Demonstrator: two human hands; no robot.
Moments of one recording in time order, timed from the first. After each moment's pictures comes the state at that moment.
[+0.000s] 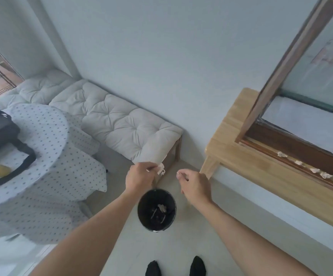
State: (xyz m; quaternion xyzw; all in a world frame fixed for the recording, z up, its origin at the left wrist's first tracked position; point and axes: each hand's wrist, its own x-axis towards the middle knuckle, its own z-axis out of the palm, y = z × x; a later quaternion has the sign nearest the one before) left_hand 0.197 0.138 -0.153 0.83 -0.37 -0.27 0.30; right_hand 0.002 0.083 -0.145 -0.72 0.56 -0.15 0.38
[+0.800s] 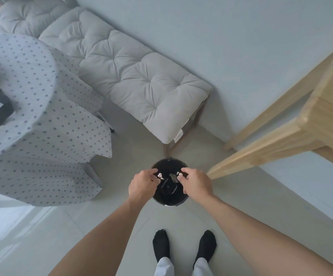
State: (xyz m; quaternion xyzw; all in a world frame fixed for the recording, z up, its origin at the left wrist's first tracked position) left_hand 0.245 0.192 -0.379 0.88 -0.28 -0.37 0.12; right_hand 0.083 0.089 -0.390 -0.75 0.54 0.07 0.38
